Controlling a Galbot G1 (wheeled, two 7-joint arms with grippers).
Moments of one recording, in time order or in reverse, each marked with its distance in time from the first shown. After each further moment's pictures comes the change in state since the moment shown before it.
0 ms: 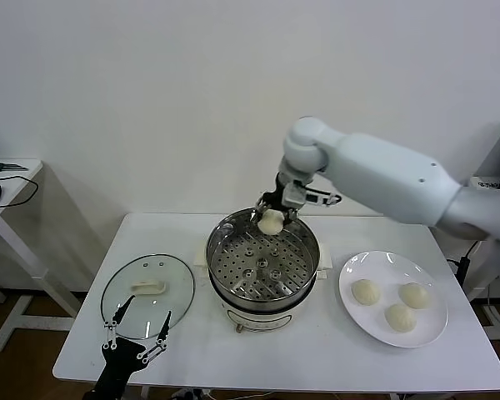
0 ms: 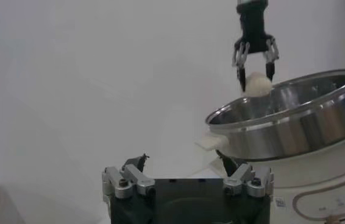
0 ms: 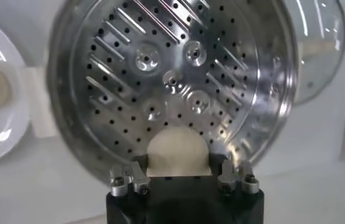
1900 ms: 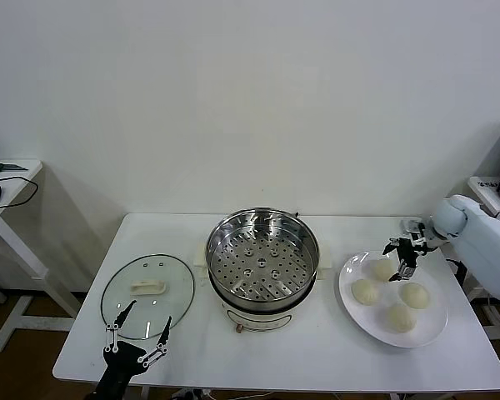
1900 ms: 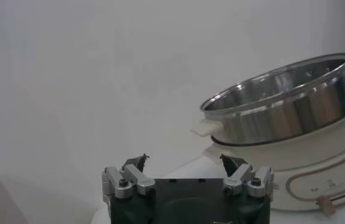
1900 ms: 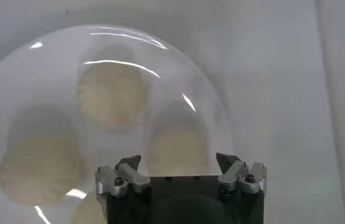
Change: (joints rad) left arm 0.004 0.004 0.003 0.021 0.015 0.020 0.014; right arm -0.427 -0.388 0.393 -0.442 0.217 -0.576 0.036
